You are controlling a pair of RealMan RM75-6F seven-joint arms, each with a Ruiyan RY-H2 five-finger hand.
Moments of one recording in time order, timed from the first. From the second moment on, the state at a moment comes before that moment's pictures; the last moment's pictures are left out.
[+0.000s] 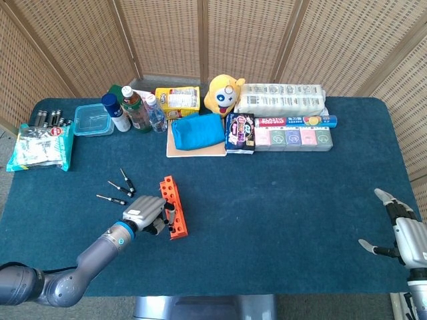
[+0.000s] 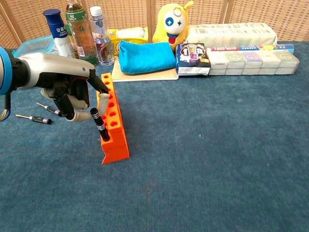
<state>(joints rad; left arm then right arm) -1.03 -1.22 -0.02 -2.06 0.52 0.90 0.37 0.09 -0.98 0.07 -1.73 -1.44 1.38 0.25</state>
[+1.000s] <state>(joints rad) -1.02 -1.20 -0.04 -2.09 0.57 0.91 0.33 0.09 -0.98 0.07 -1.73 -1.44 1.38 0.25</state>
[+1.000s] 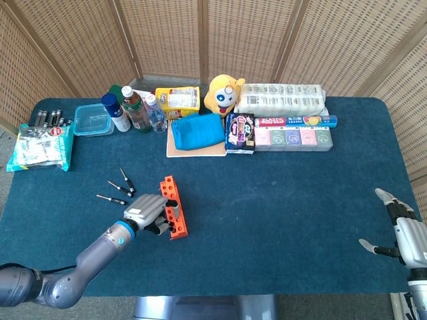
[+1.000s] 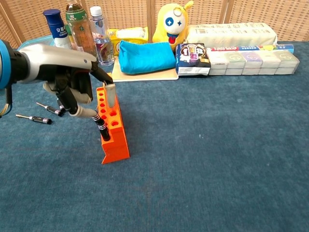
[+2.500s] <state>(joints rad) -0.85 -1.33 0.05 -2.04 0.90 1.19 0.64 0.09 -0.98 0.07 -1.74 -1.43 1.37 0.25</state>
